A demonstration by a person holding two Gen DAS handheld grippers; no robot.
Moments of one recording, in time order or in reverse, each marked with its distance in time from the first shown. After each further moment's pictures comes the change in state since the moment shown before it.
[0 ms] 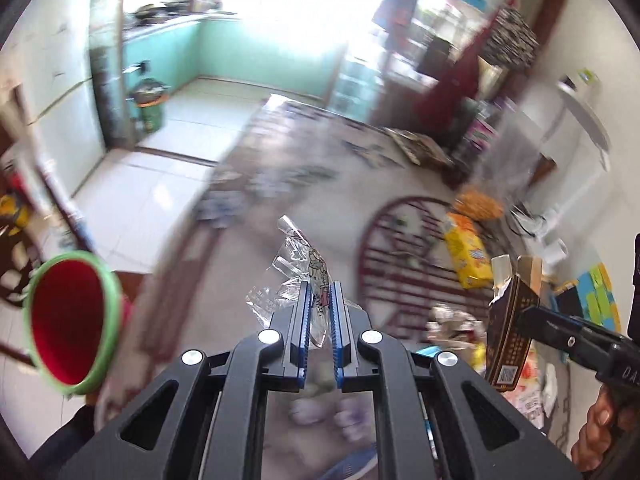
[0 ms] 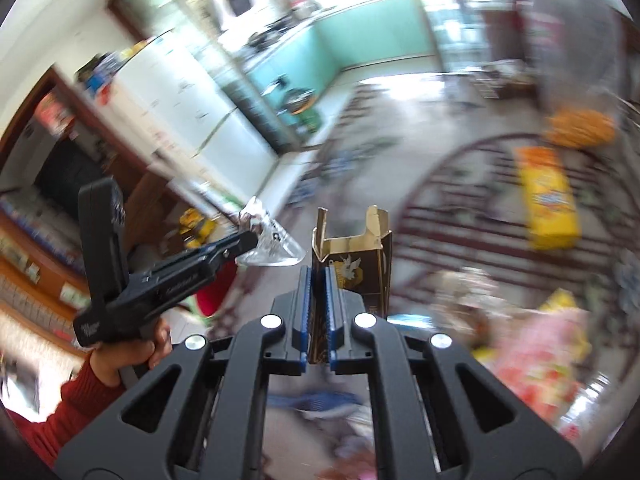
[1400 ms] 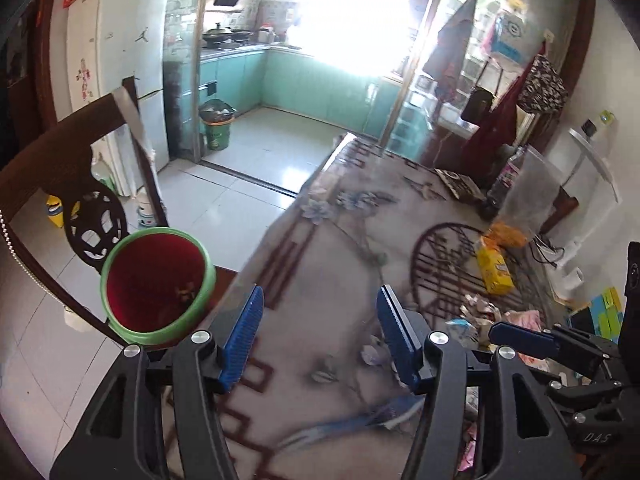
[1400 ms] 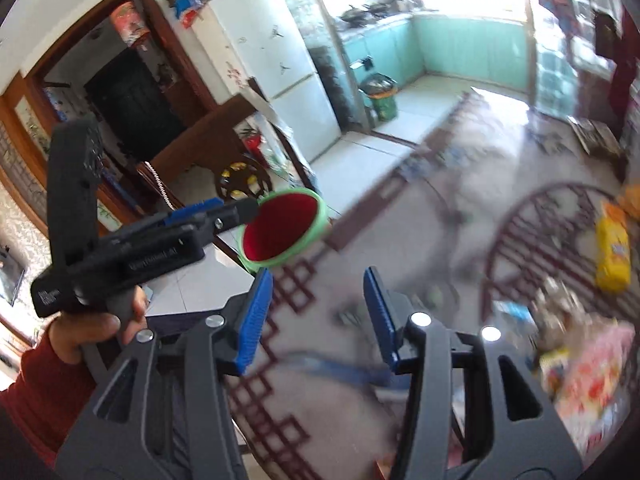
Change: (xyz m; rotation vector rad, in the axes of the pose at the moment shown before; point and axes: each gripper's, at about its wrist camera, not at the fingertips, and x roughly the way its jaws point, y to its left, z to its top) left arm -0.104 0.027 -0.058 -0.069 -0.116 0.118; right arm 0.001 0.106 -0.067 -0.285 0.063 0.036
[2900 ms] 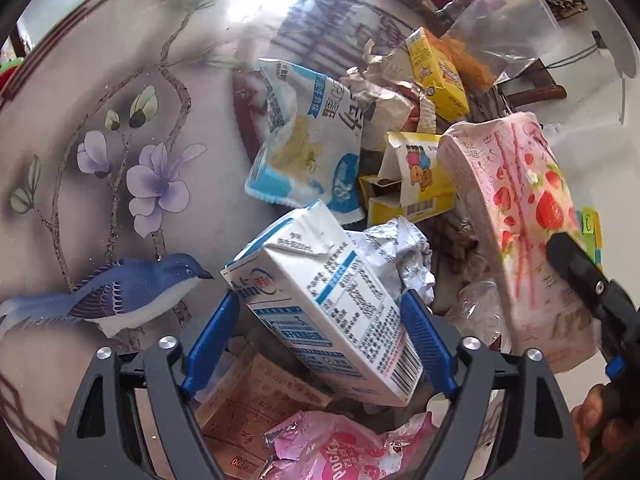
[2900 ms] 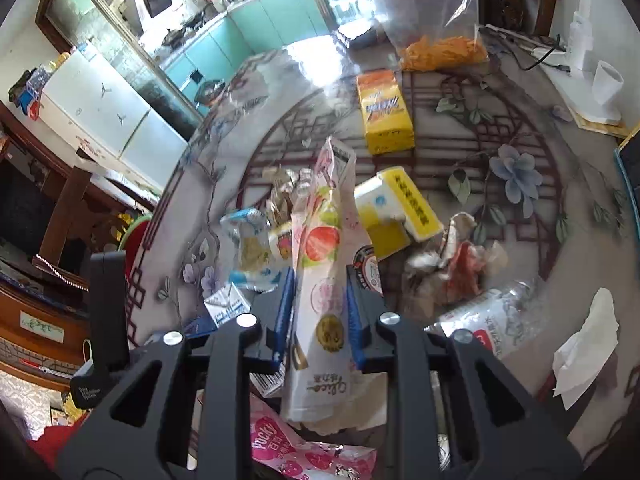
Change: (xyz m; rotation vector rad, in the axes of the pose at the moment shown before) left arm 0.171 -0.166 -0.129 -0.113 0.601 -0.236; right arm -0.075 -0.196 -0.091 0.457 0.024 -0.317
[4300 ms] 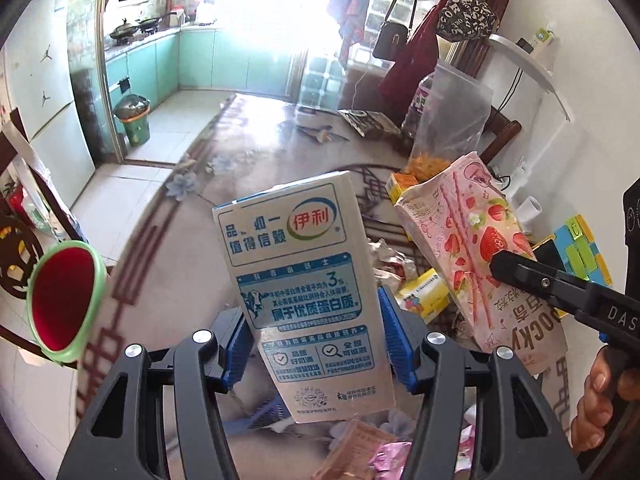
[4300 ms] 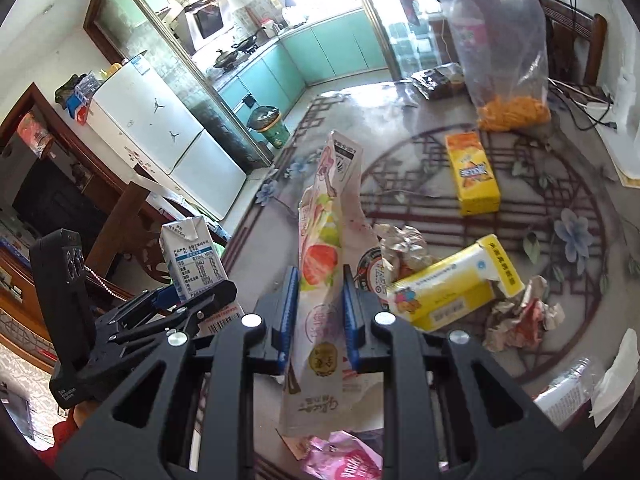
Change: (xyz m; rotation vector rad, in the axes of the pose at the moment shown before) left arm -0.162 0.002 0.035 0.329 -0.451 0.147; right arm -0.040 0.086 0.027 -0.068 -0.139 0.159
